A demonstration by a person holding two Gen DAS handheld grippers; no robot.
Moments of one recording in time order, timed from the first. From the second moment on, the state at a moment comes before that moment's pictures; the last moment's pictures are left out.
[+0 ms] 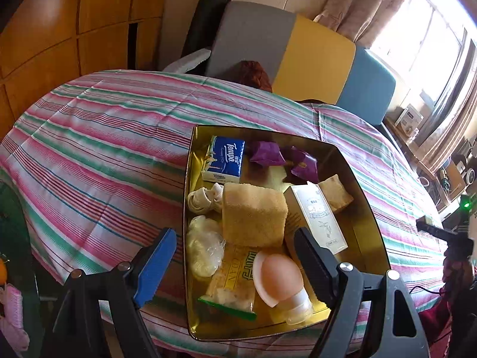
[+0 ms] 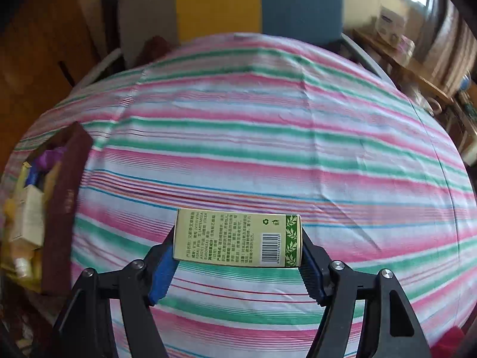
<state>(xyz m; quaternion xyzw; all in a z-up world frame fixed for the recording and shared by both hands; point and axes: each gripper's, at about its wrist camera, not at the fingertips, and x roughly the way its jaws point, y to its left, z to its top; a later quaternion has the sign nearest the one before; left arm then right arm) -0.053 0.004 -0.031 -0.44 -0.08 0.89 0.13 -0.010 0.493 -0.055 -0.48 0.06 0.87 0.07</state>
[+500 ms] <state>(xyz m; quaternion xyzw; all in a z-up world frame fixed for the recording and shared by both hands) -0.041 -0.003 -0.026 -0.43 -0.11 0.88 0.16 -0.044 0.210 -0.032 -0.49 -0.31 0.77 -0.26</state>
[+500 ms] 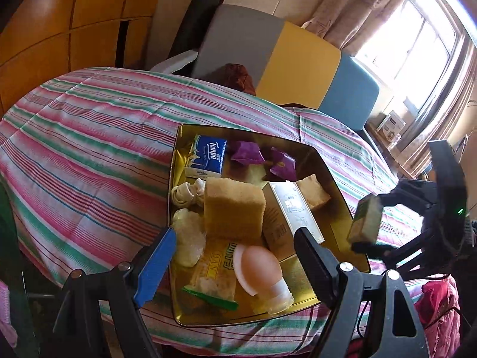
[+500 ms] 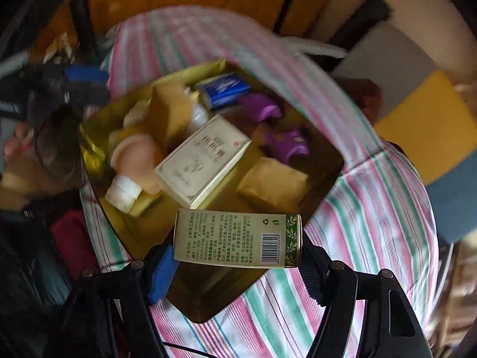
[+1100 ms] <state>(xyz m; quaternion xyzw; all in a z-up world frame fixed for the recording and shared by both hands) -0.048 -0.021 -0.040 -0.45 -0.13 0.87 0.14 -0.073 0.186 -0.099 -0.58 -0.36 0.65 -0.34</state>
